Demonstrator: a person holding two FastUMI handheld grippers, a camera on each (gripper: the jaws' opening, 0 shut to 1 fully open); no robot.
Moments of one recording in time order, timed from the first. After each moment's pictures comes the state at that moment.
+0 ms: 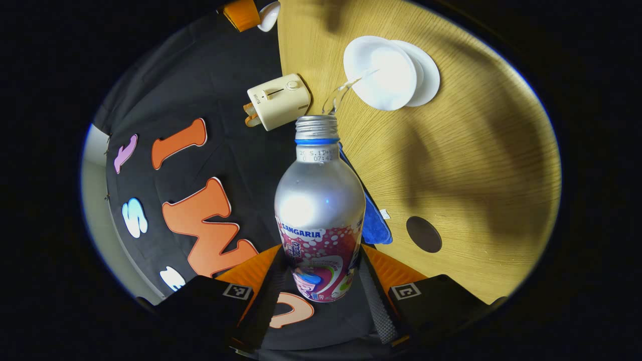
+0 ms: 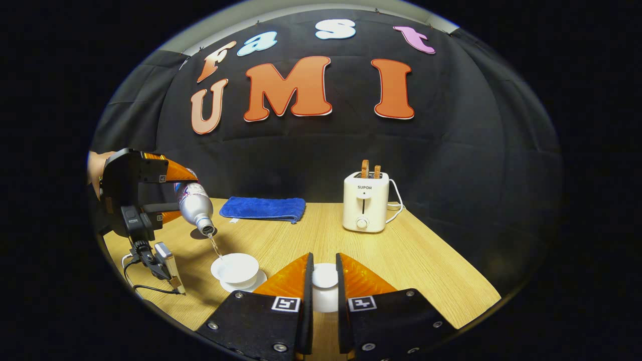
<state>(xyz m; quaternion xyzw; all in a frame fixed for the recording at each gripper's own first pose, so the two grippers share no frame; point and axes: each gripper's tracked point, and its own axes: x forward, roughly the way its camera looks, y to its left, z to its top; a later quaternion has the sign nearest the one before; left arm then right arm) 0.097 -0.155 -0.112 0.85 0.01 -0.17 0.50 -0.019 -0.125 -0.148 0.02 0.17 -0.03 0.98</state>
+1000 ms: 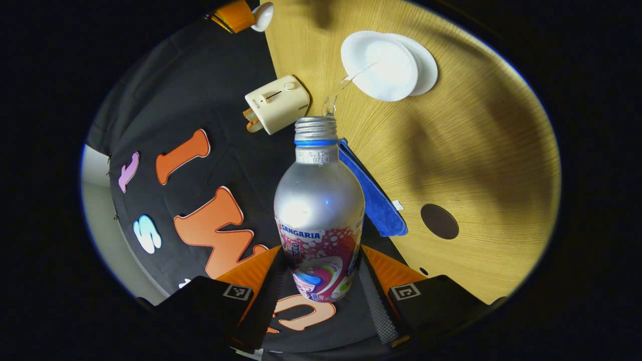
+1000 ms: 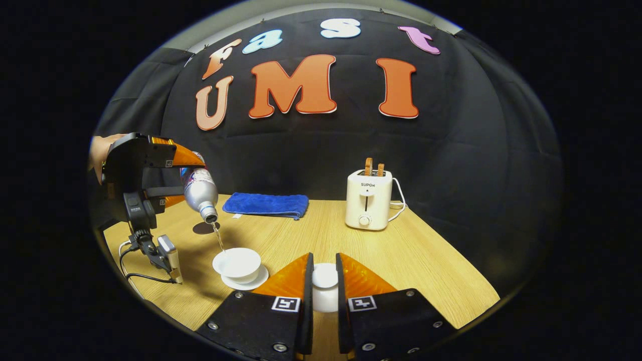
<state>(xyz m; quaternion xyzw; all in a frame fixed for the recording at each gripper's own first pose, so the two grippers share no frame) 0.101 -0.164 -0.101 0.87 -0.01 -0.16 0.46 -0.025 -0.121 -0.155 0.01 0.18 -0.02 0.98</state>
